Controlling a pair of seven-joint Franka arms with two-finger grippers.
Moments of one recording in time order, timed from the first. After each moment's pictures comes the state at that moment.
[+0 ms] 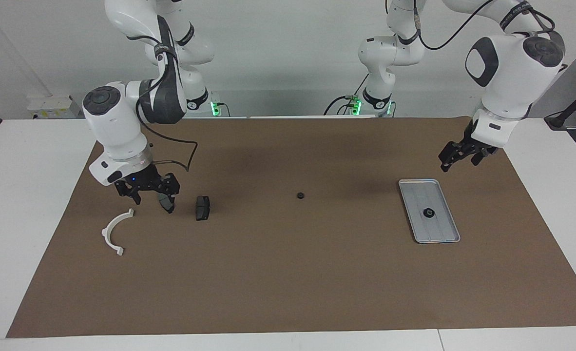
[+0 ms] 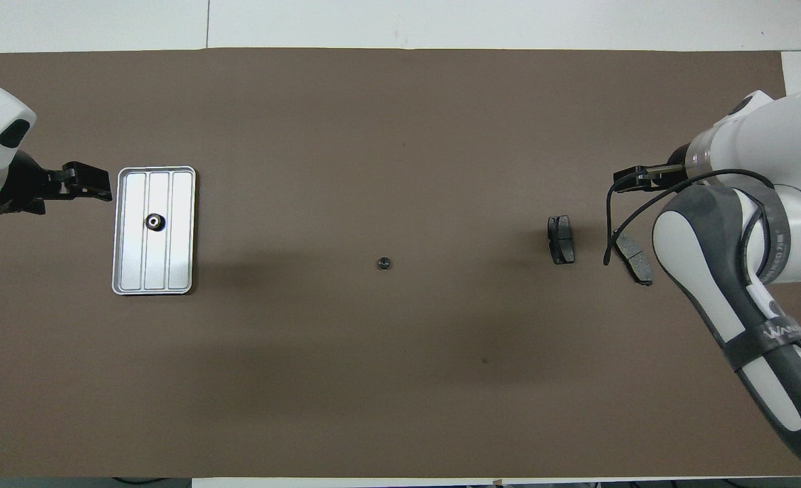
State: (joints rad) left arm -0.07 0.07 0.04 -1.79 0.02 1.90 -0.15; right arm 0.08 0.16 -0.06 -1.89 -0.01 2.14 0.01
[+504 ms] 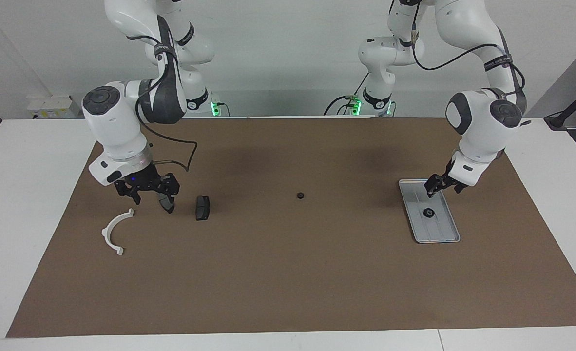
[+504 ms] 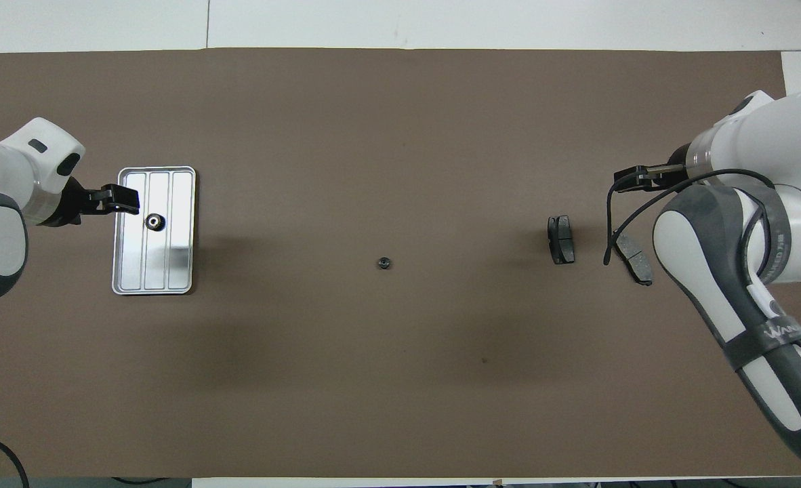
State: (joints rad) left arm -0.02 0.18 0.04 -2.01 0.02 2.19 -0.06; right arm 0.09 0.16 -0.06 -1.89 -0.01 2.14 0.04
